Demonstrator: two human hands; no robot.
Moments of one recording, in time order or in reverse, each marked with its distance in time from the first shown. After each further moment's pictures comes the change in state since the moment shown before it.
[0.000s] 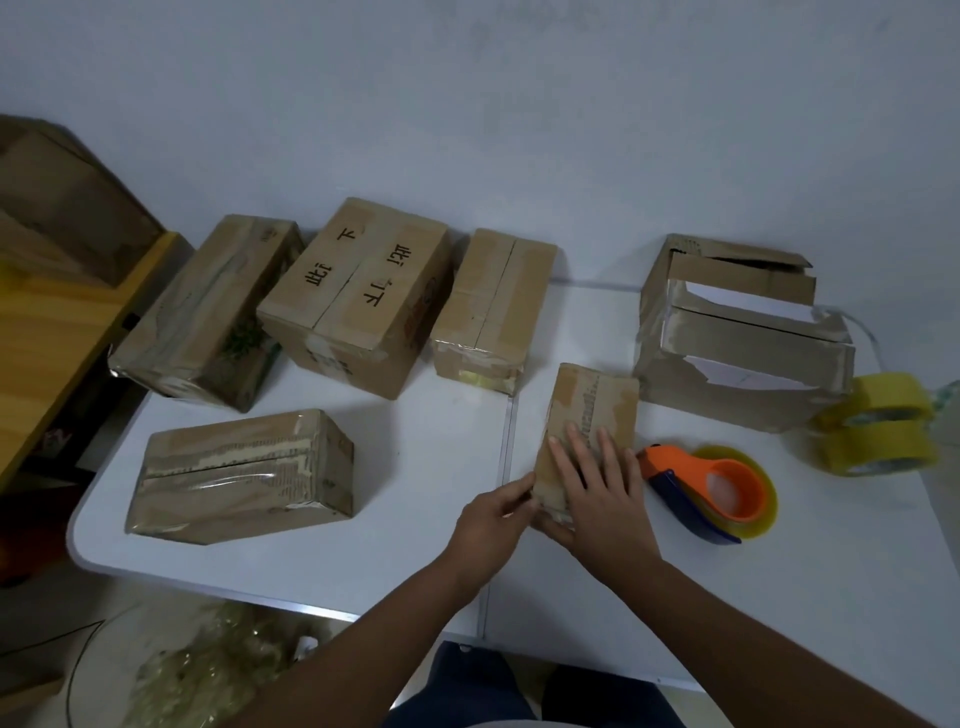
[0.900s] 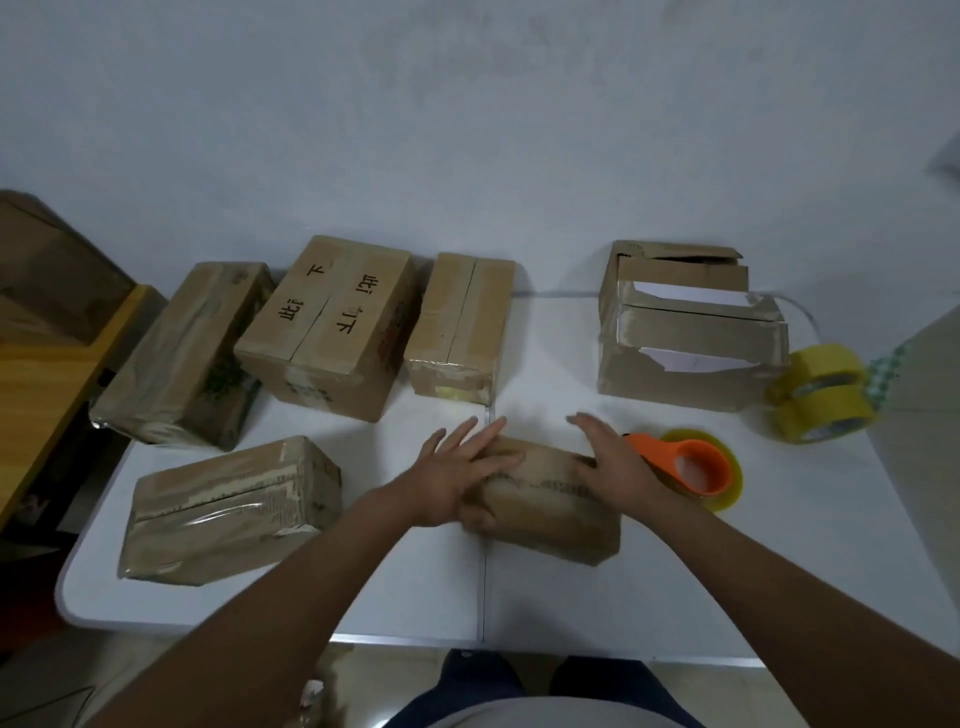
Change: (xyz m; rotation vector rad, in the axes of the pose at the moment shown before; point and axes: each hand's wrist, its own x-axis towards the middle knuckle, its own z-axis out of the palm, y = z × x) left_hand 0.042 0.030 -0.070 1.296 -0.329 0.485; right_hand 0.016 0.042 -0.043 0.701 -0.065 0.203
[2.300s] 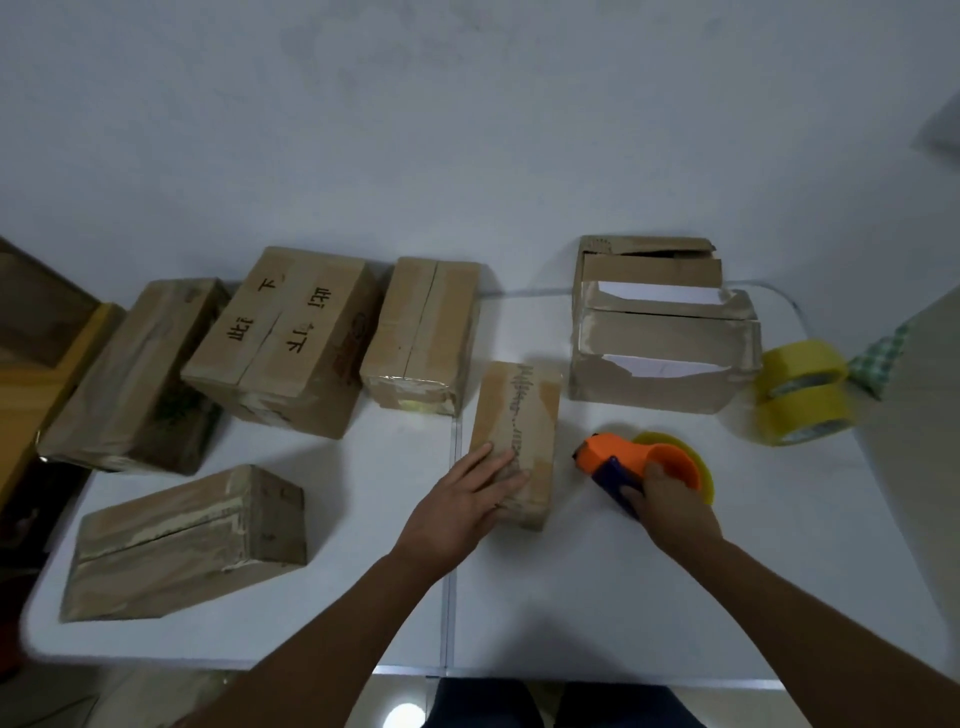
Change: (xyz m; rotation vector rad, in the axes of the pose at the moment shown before) left_hand 0.051 0.045 0.047 -0.092 0.441 0.078; right_hand -0.012 0.118 -0.020 -0.212 0.015 0.398
